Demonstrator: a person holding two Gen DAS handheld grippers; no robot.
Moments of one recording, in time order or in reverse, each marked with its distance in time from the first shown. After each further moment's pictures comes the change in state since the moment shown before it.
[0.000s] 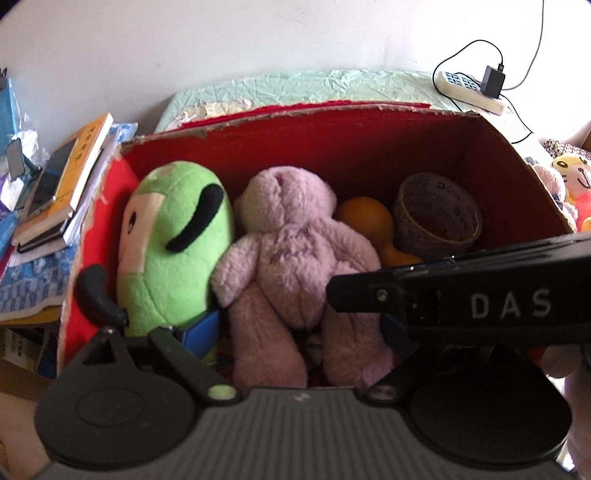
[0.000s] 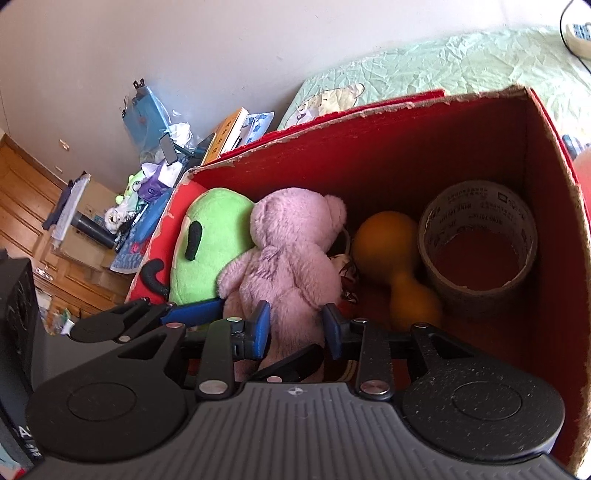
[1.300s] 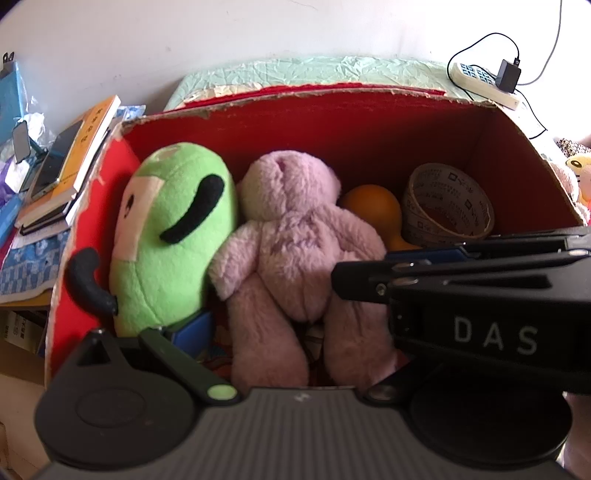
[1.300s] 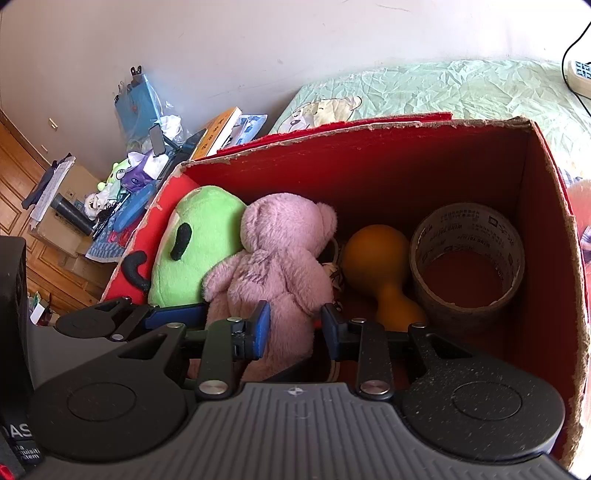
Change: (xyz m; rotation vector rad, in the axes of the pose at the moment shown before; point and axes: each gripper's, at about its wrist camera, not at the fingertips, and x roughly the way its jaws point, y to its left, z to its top) left arm 0.007 -0.004 -0.001 -0.028 0.041 0.032; right arm 0.003 0.018 -0.003 -0.115 -0.033 -0.114
